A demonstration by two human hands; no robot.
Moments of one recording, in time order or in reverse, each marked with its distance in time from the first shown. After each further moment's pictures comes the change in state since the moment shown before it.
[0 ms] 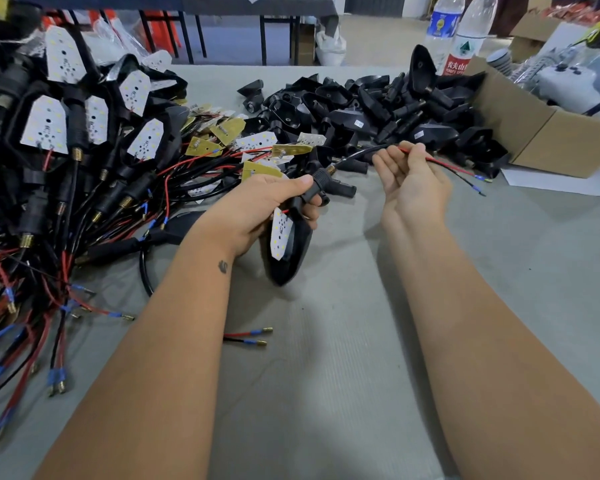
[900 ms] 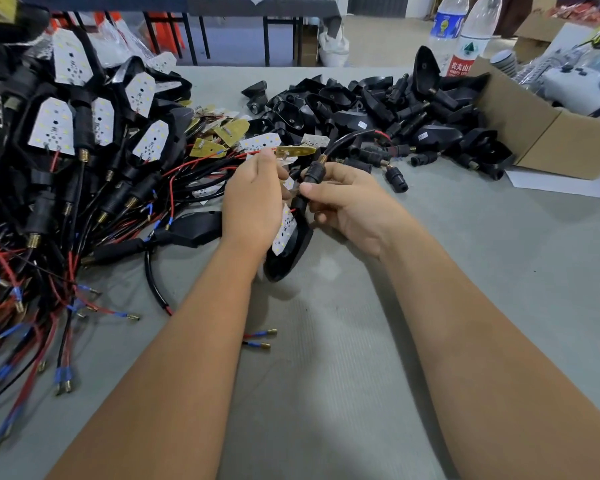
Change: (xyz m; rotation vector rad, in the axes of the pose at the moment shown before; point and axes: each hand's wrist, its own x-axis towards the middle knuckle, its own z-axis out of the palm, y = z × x) left_hand 0.004 -0.004 0.015 0.247 0.640 0.270; right_hand -0.038 0.013 0.012 -0.620 -0.716 0.380
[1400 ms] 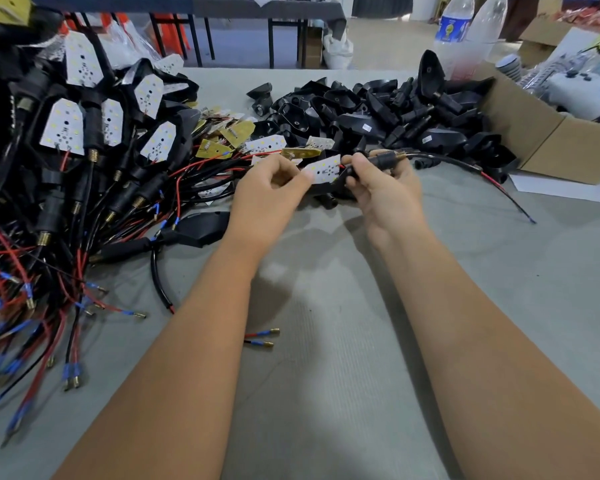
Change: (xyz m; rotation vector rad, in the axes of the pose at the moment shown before) left_hand -0.002 -0.002 -0.007 0.096 -0.151 0.129; right_hand 0.010 0.001 -0.013 0.331 0.501 -0.244
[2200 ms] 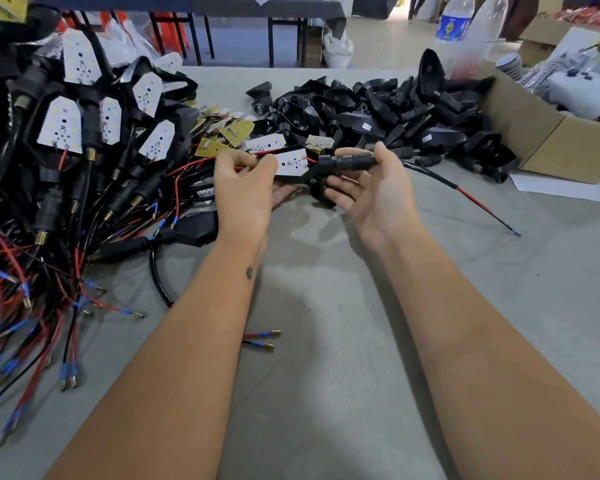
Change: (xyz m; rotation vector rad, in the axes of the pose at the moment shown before) left_hand 0.006 0.005 0.002 -0.685 0.284 -0.253; right_hand -0.003 -0.001 0.005 -0.063 -0.142 0.219
